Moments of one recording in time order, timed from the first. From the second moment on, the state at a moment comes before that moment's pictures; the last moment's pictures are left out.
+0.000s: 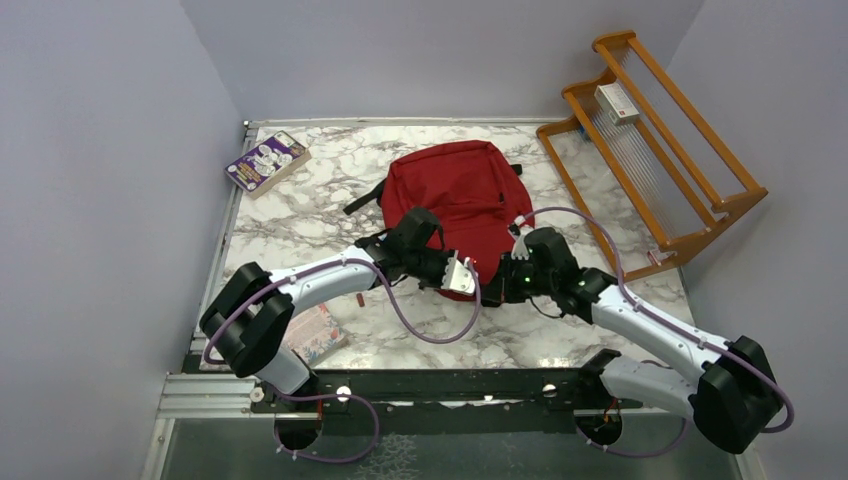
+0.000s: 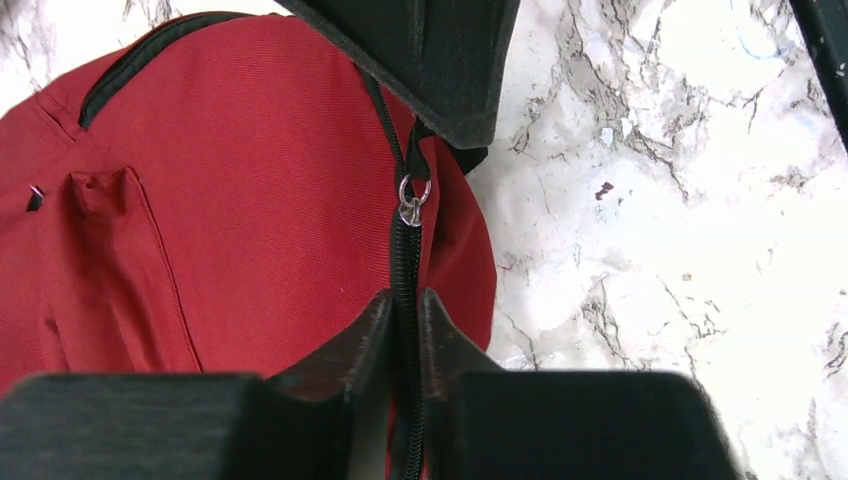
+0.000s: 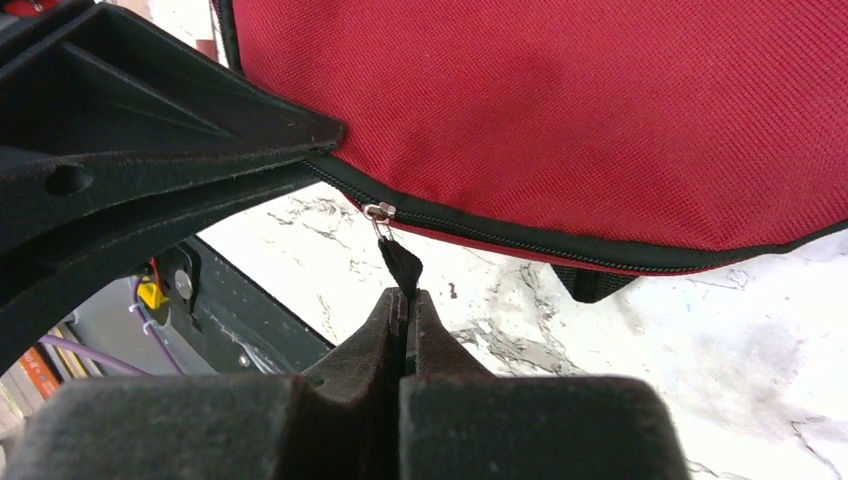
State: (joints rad) left arm -0.81 1.52 0.91 -0.17 0.62 0.96; right arm 0.62 1.06 0.58 -0.26 -0.28 0.60
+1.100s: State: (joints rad) left arm -0.82 1.29 0.78 -0.22 0.34 0.87; right arm 0.63 1.14 0.72 -0.53 0.26 0.66
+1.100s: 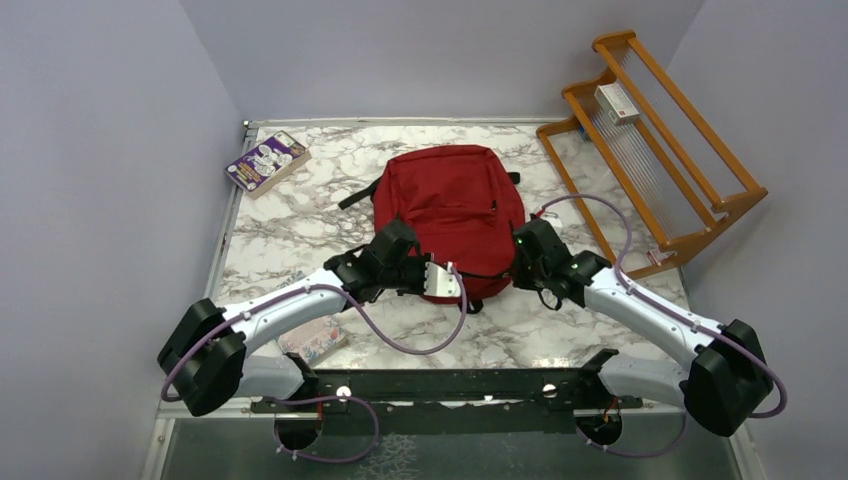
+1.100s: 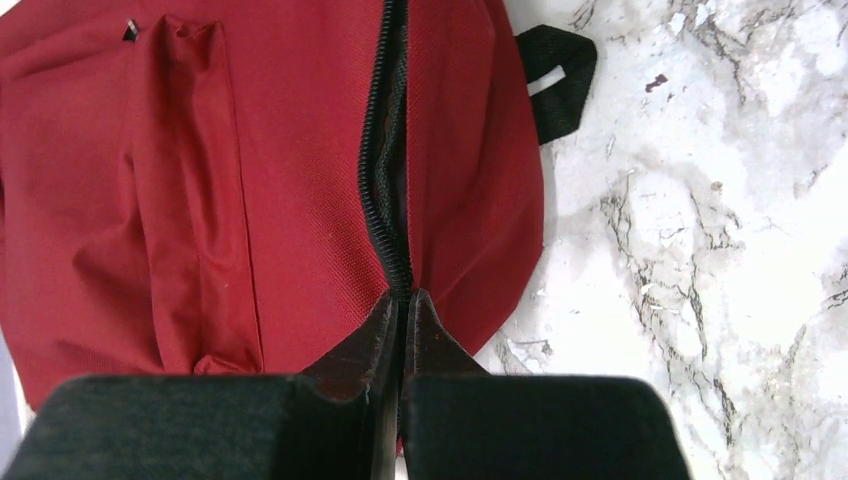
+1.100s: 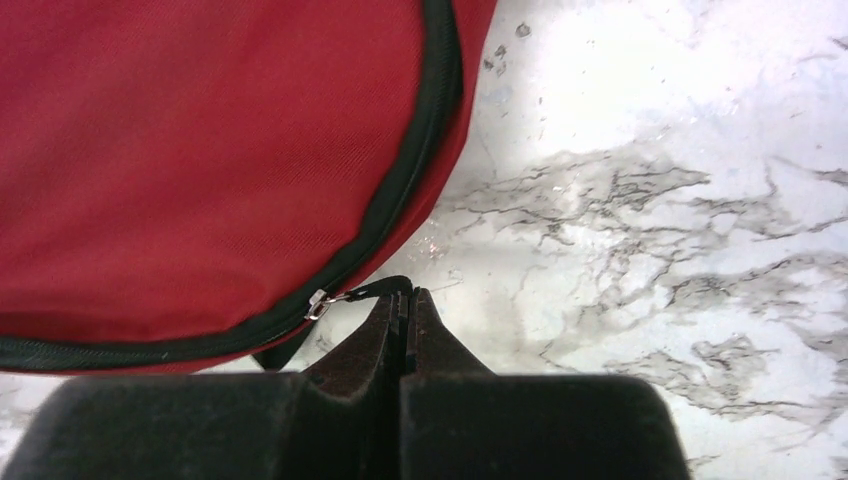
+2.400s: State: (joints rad) left arm -0.79 1.15 0.70 -0.07 0.53 0.75; right arm 0.40 1.27 0.83 -0.40 -0.16 0.21
